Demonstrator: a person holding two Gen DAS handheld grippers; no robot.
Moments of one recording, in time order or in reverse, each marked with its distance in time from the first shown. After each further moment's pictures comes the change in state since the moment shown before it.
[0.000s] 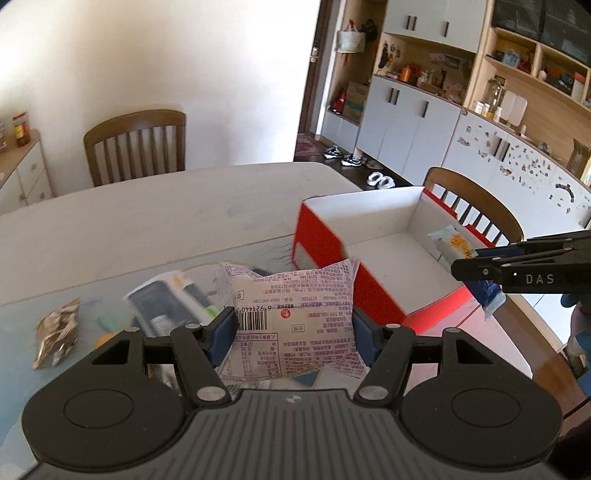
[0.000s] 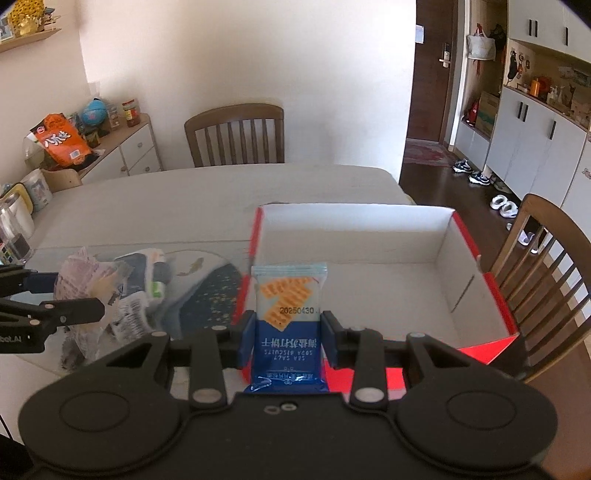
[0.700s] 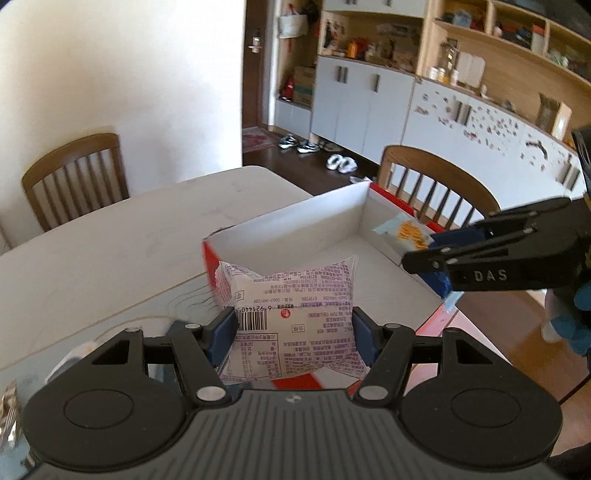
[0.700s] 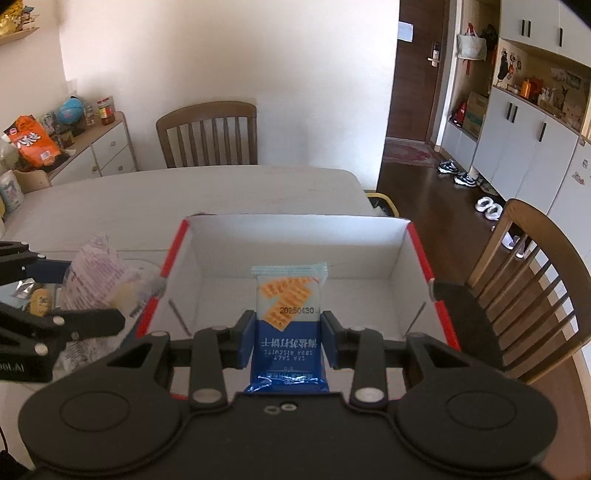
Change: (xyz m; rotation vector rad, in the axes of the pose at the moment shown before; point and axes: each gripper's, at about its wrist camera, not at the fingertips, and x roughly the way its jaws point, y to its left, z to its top) left arm 0.074 -0.085 0.047 0.175 0.041 -0.083; right arm 0.032 -0.069 0.020 0.010 0.021 -0.049
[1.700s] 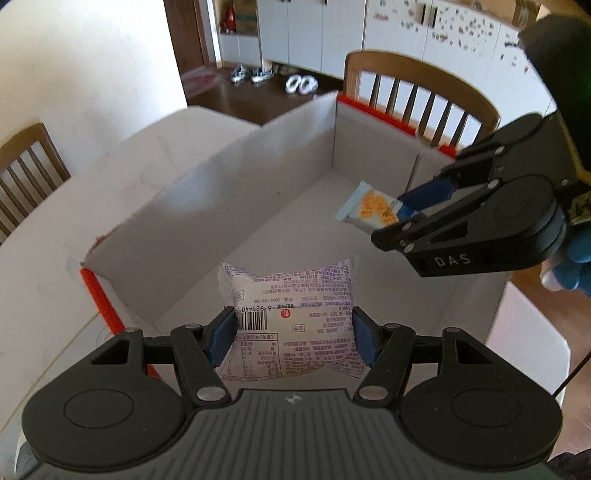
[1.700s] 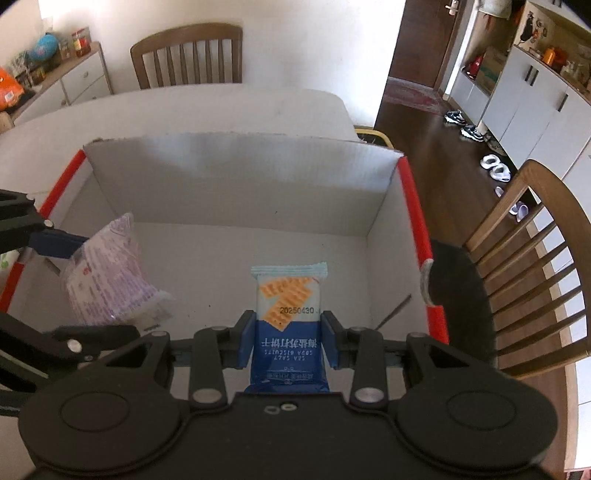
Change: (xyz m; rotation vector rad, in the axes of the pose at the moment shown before) left arm 0.135 -0.039 0.028 0.194 0.276 -0.049; right arm 0.114 -0.047 0.001 -0.069 0.253 -0.037
